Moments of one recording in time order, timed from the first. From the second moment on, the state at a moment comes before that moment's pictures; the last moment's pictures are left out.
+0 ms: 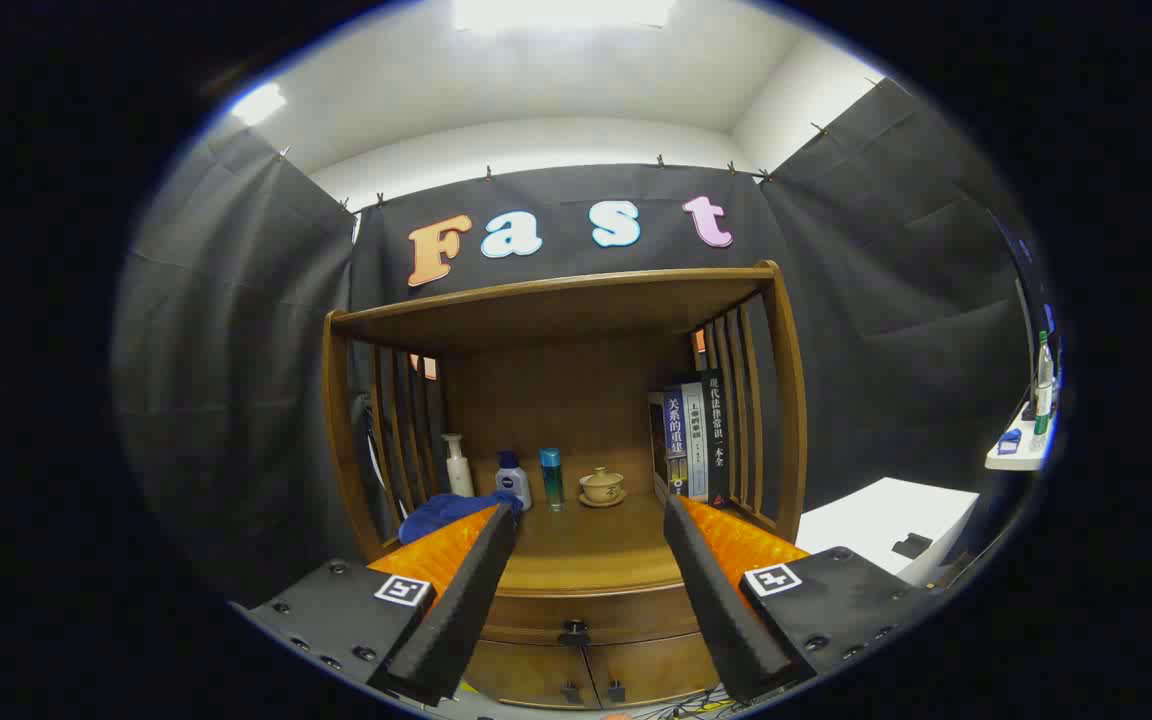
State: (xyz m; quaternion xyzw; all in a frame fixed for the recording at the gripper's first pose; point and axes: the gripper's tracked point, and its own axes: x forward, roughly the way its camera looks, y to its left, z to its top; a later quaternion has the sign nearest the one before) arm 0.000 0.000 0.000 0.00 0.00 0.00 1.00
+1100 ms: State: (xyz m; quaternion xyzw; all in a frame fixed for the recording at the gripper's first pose) arm 0.004 0.002 -0.014 -0.01 0.01 0.00 1.00
